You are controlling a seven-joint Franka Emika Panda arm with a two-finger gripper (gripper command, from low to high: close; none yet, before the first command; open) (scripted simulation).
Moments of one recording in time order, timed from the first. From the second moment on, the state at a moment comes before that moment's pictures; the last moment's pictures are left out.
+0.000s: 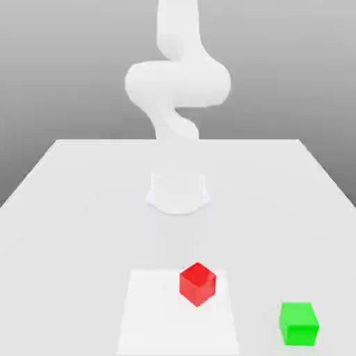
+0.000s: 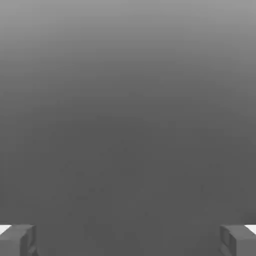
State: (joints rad) arm 0.05 -0.72 -0.05 -2.35 0.02 2.35 0.72
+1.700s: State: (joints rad) arm 0.24 0.06 -0.13 -2.80 0.02 2.87 0.14
